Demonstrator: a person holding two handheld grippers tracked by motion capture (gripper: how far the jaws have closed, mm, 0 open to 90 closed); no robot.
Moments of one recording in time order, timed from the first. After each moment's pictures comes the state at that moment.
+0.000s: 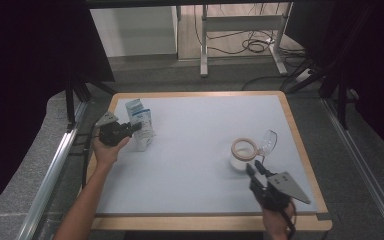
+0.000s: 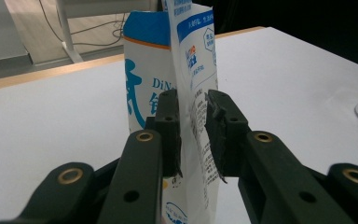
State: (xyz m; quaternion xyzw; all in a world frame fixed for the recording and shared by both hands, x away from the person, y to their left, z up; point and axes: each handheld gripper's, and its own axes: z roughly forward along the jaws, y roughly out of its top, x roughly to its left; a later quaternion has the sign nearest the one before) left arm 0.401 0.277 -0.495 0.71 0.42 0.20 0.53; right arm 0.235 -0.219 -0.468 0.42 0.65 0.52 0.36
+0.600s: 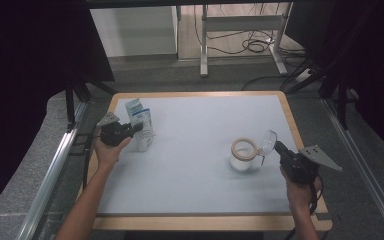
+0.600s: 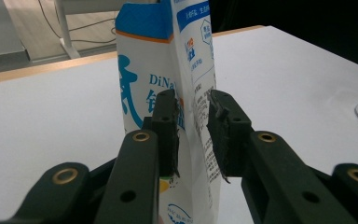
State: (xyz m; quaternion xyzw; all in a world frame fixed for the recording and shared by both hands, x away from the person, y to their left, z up) left arm 0.402 0.275 -0.498 0.71 0.42 0.19 0.53; right arm 0.298 -0.282 -0.445 0.48 0.63 0.51 0.33
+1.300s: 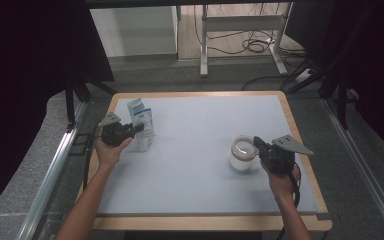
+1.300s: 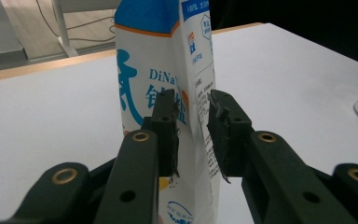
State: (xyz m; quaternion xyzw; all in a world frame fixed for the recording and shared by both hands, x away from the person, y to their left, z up) left arm 0.403 0.272 -0.499 0.72 0.42 0.19 0.52; right arm 0.324 -0.229 -0.444 0.43 0.70 0.49 0.29
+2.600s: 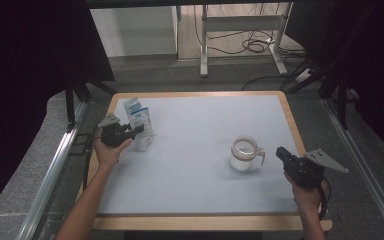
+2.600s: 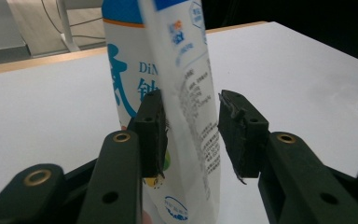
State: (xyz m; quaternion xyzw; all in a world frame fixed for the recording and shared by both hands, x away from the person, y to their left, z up) left arm 0.403 0.275 -0.504 0.71 0.43 0.19 0.52; right arm 0.295 -0.305 -0.458 0.46 0.66 0.52 0.29
